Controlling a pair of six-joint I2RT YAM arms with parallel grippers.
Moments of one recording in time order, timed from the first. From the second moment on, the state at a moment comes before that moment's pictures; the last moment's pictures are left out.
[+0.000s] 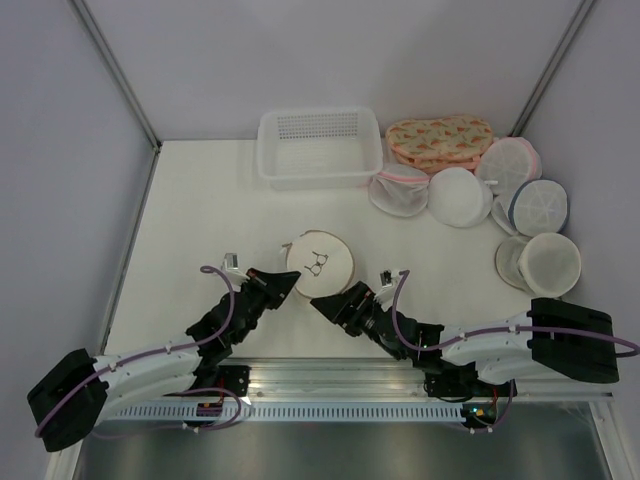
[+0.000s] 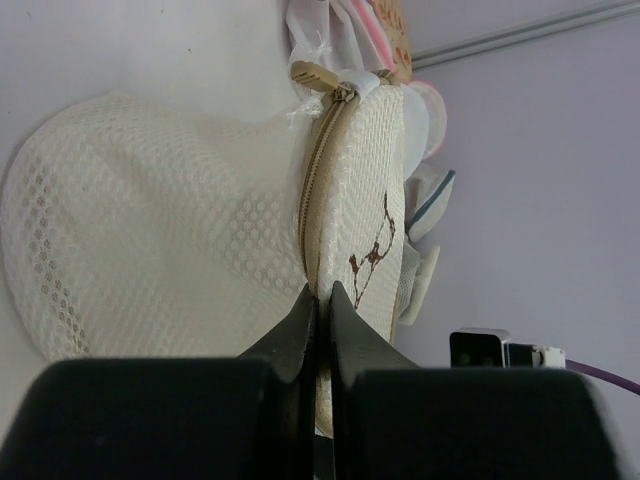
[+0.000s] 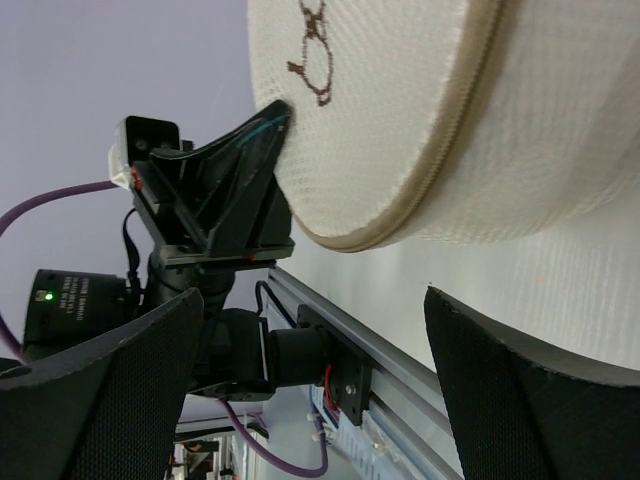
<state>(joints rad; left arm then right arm) -0.89 0.82 0.07 0.60 -0.41 -1.27 1.33 1.23 0.27 0.75 0.53 1.39</state>
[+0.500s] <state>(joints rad) -0.95 0.67 0.06 0.51 -0.38 -1.27 1.31 1.25 0.29 0.72 0.52 1.36</state>
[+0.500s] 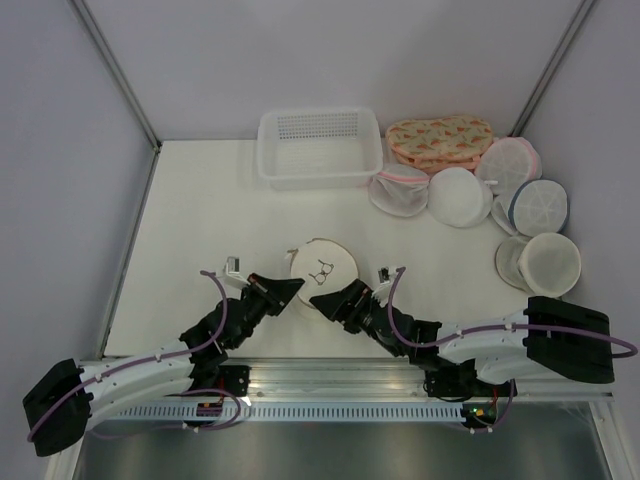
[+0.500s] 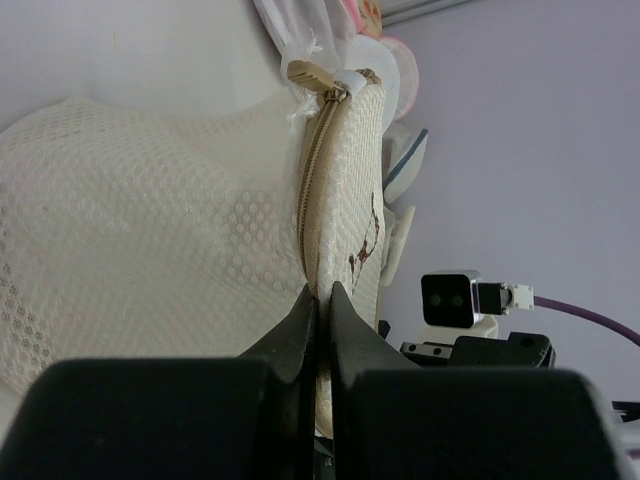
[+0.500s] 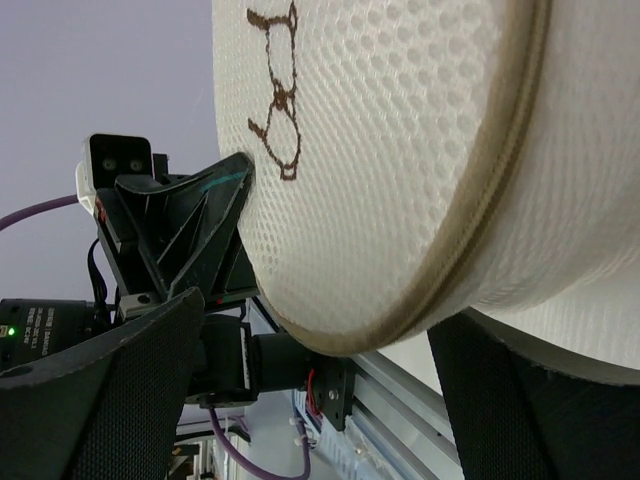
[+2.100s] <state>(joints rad) -0.96 0.49 0.16 0.23 -0.18 -0.58 1.00 0.95 0.74 -0.35 -0.26 0.44</state>
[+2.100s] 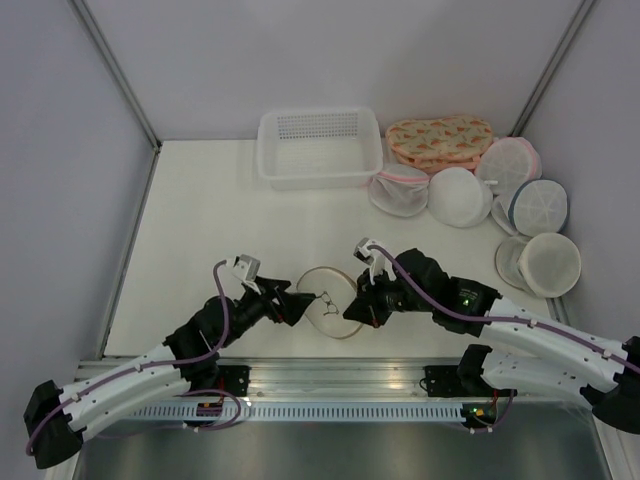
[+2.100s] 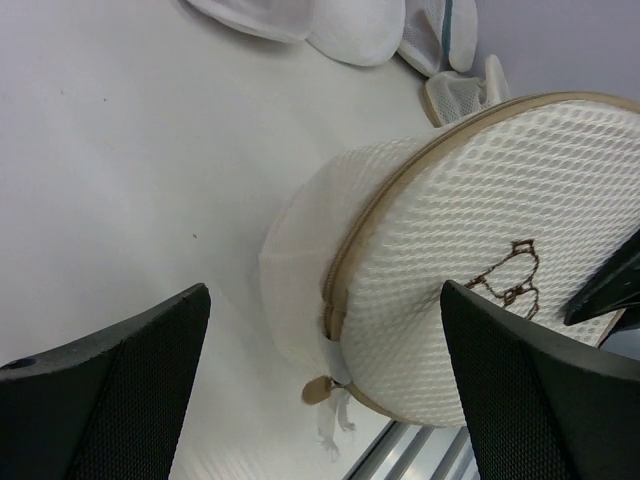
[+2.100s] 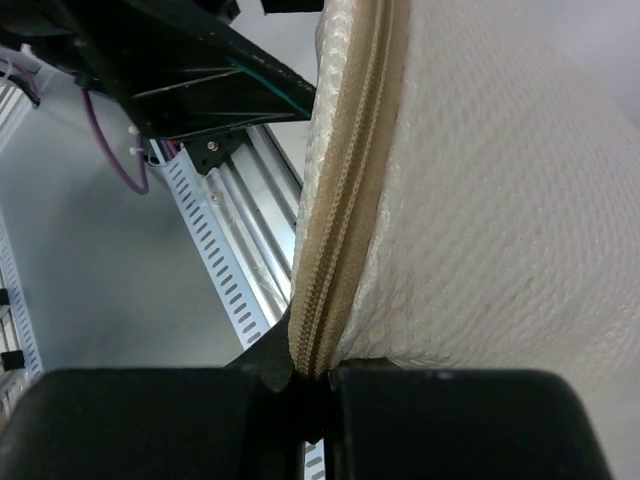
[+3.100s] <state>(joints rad) -0.95 0.72 0.16 0.36 -0.02 -0.60 1.00 1.08 0.76 -0.45 0.02 0.48</state>
